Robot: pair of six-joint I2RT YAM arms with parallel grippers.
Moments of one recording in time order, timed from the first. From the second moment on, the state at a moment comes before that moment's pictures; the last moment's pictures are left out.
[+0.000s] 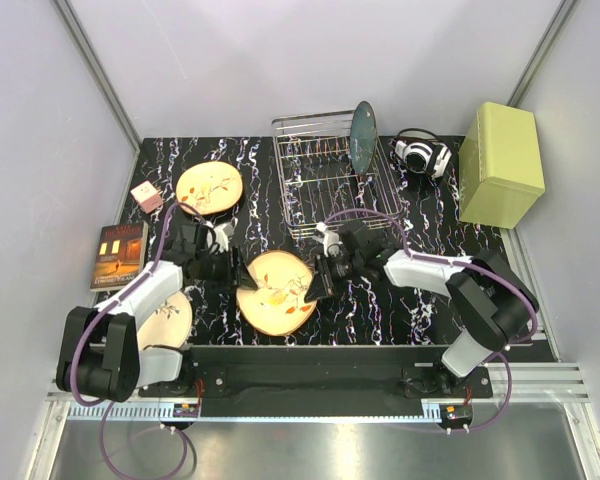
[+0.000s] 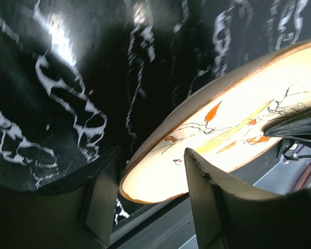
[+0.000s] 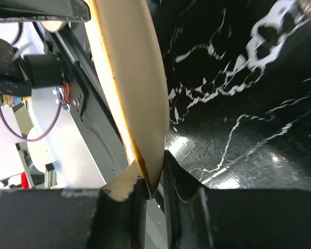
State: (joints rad) left arm -0.18 1.26 0.63 -0.45 0.56 -0.35; right arm 0.70 1.63 0.80 0.00 -0.70 0.52
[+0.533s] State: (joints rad) left arm -0.16 1.36 0.65 -0.39 0.73 -0.22; right arm 0.62 1.62 0.78 -0.05 -0.68 0.50
